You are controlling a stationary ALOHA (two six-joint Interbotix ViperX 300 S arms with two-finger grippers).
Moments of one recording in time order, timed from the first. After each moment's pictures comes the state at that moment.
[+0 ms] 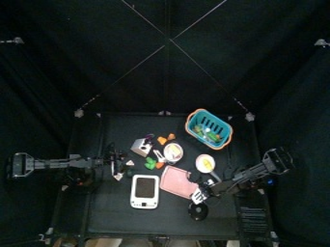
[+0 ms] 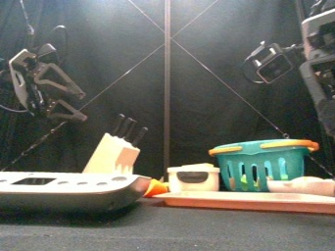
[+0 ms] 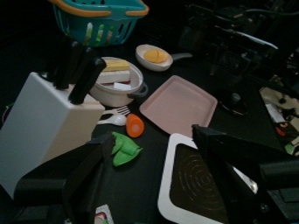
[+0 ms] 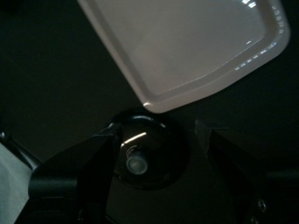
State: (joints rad) left arm 0.27 -0.69 1.35 0.25 -0.46 -0.48; right arm 0.44 -0.21 0.76 -0.22 0.70 1.42
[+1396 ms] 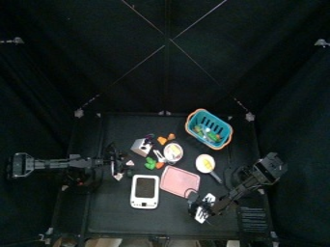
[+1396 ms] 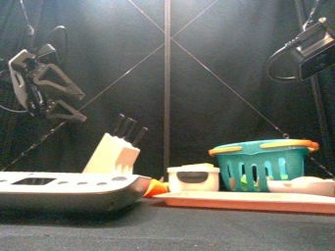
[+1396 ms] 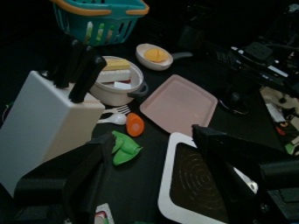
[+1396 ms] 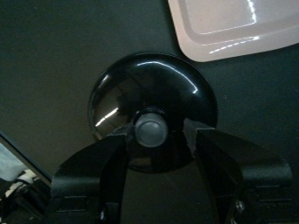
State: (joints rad) left arm 0.28 -0.69 1.35 0.25 -0.46 -0.48; right arm 0.66 -0.01 0.70 -0.25 0.70 1.42
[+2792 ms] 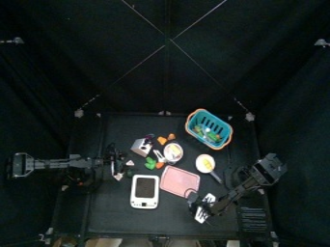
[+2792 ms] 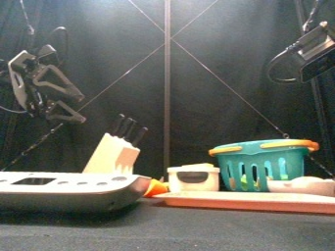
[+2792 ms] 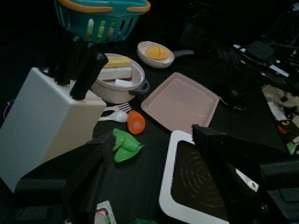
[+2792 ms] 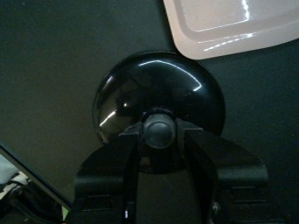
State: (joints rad) left arm 0.28 -0.69 1.35 0.25 -0.45 -0.48; right arm 0.66 0.00 0.69 -0.23 0.73 1.42
